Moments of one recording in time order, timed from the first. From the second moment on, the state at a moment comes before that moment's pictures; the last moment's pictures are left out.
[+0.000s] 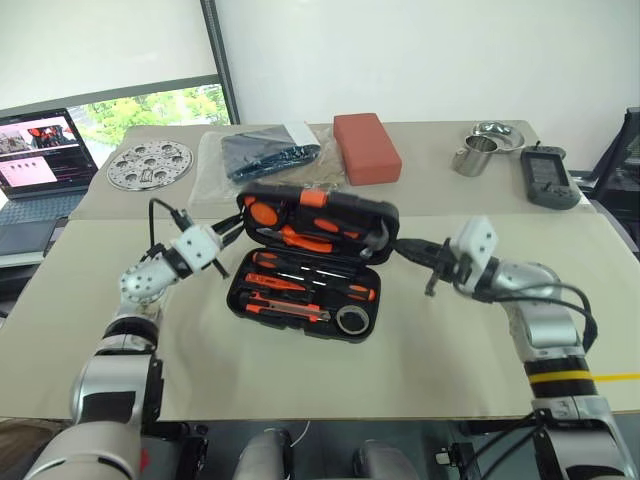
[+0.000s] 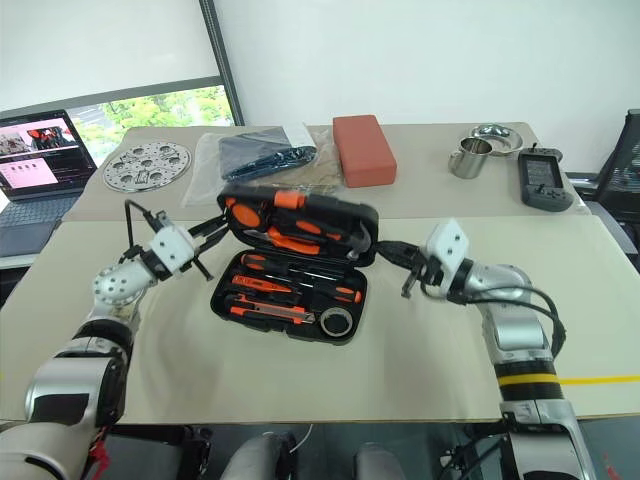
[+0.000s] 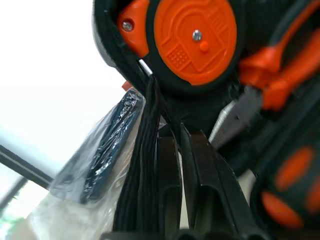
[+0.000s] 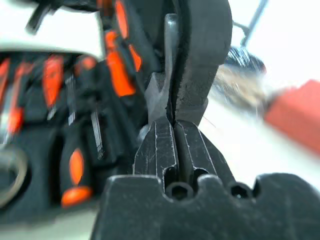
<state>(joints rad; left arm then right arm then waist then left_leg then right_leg) -0.77 0.58 0.04 1.23 0.13 -1.16 -0.74 -0.40 -0.58 -0.01 0.17 0.19 -0.23 1.01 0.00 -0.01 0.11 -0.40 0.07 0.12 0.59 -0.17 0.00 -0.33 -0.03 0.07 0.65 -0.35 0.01</state>
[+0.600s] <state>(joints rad) -0.82 0.75 0.09 1.23 -0.20 -0.59 -1.59 -0.19 -0.82 0.06 0.27 0.18 -0.35 1.21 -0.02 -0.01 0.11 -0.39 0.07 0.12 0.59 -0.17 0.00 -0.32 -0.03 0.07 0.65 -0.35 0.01</state>
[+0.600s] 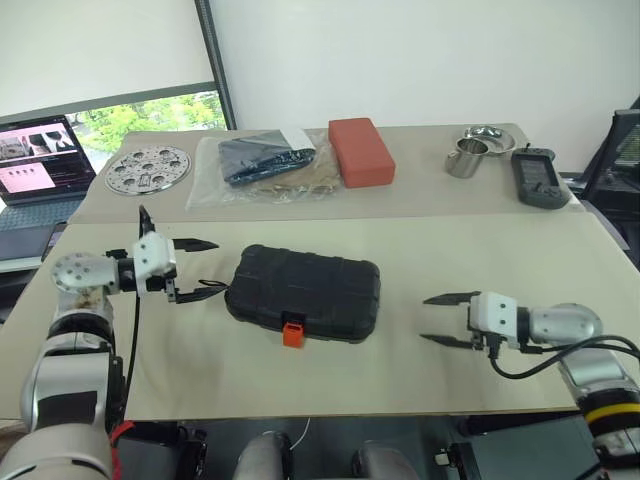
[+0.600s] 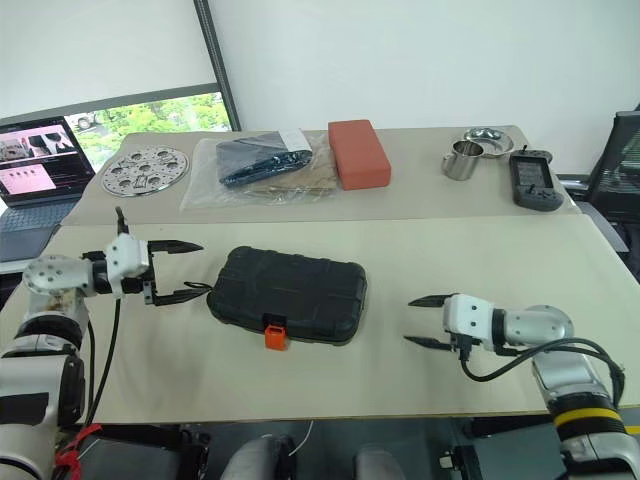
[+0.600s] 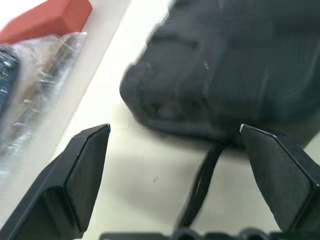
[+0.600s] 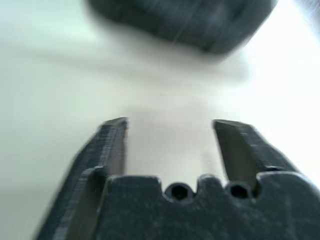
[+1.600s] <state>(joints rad) -1.00 0.57 -0.09 1.11 0.01 -0.39 -1.44 -0.21 -0.37 0.16 -0.22 0.48 0.75 0.61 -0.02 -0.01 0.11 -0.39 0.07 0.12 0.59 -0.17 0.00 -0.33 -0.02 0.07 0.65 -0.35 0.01</state>
